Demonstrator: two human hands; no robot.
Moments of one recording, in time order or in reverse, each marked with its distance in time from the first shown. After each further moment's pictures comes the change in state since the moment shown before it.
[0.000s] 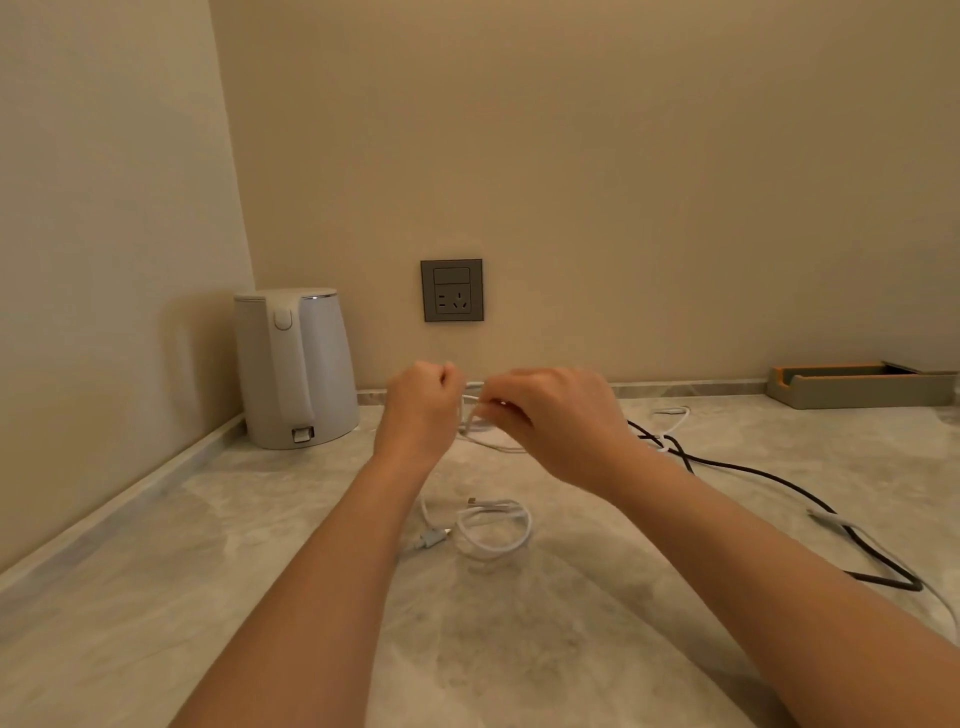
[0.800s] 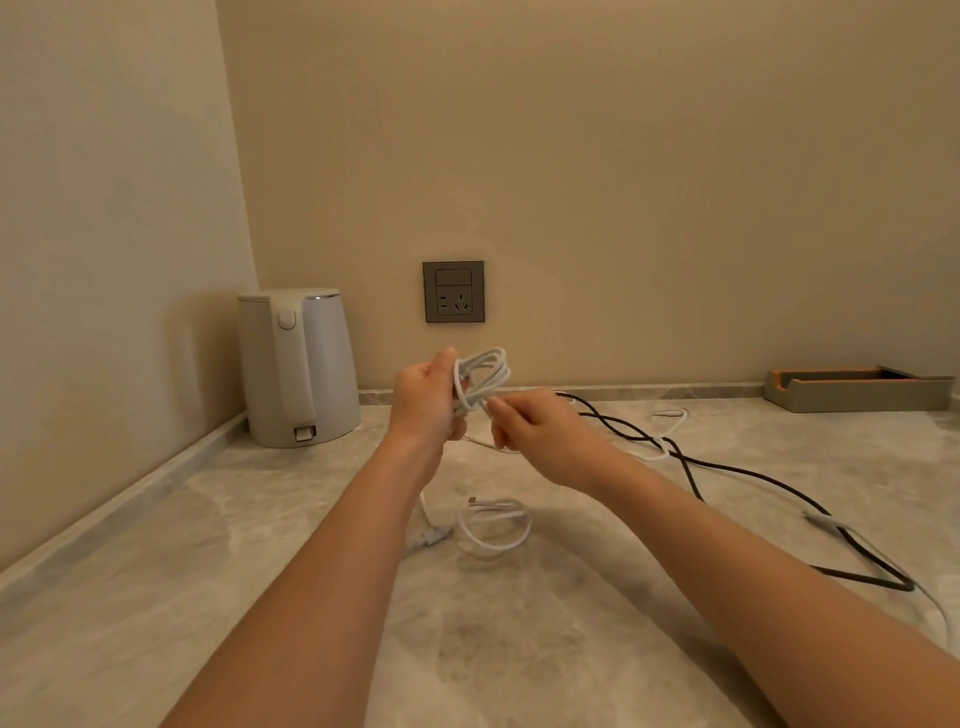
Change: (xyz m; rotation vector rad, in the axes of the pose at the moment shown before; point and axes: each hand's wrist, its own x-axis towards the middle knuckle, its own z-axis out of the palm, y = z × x) left_hand -0.004 0.017 -0.001 -0.790 -0.051 -0.413; right_hand -0.001 0.009 0.025 0.602 -0.295 0.437
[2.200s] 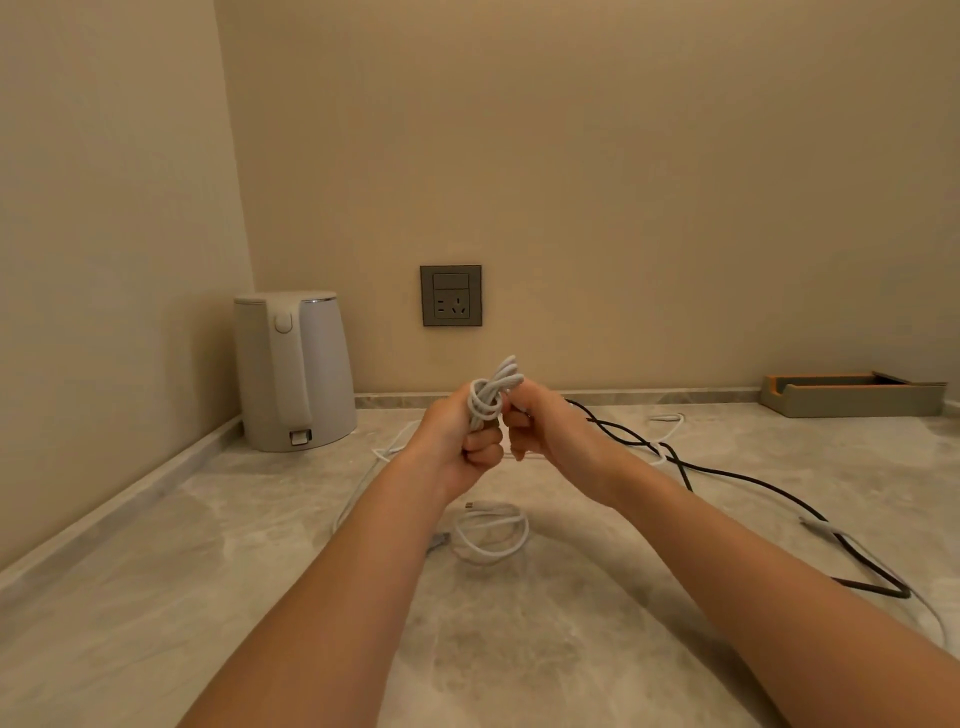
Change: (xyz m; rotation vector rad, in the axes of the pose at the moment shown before) left_hand -0.009 -0.007 0.012 -0.394 -0.295 -0.375; right_hand -0.005 -0.007 -0.007 0.599 -0.069 0.104
